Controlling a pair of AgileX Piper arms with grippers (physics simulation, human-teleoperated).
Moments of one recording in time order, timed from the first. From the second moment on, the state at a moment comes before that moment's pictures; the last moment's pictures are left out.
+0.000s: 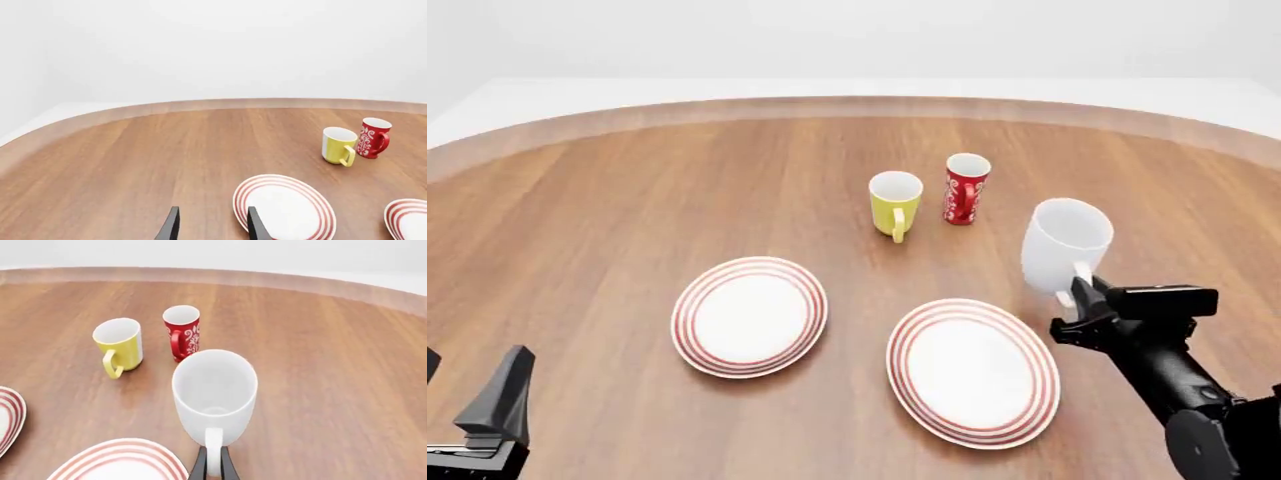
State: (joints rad) left arm 0.00 0.01 0.00 0.00 0.00; right arm 0.06 1.55 -0.23 -1.01 0.00
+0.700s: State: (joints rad) left arm 0.00 0.01 0.00 0.00 0.00; right arm 0.25 1.27 -0.28 -0.78 -0.08
